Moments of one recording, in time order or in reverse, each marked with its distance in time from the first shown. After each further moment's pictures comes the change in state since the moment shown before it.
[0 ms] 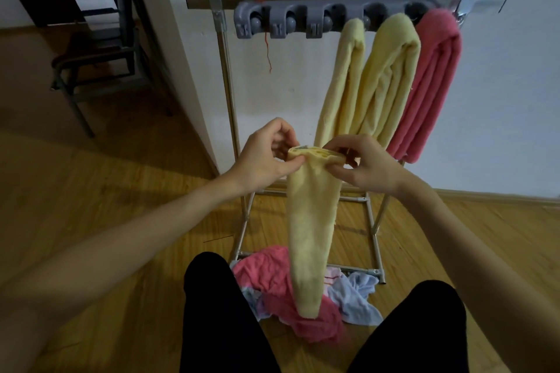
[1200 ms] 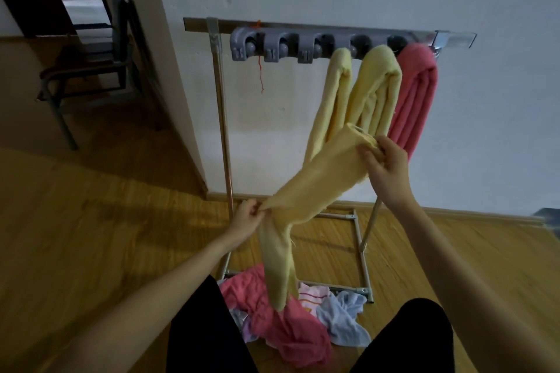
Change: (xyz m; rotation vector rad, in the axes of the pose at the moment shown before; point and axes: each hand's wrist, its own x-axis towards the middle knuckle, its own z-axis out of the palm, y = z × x) left_hand -0.037 -0.145 0.044 -0.019 0.031 -0.469; right_hand -0.013 0.028 -0.014 0.111 0.633 0.230
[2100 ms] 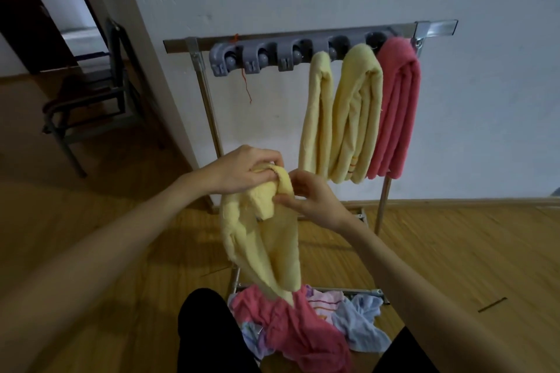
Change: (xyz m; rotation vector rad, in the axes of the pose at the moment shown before) left_hand 0.007 0.182 -0.072 0.597 -0.433 0.578; right_hand -0.028 -0.009 0.071 0.299 -0.520 0.033
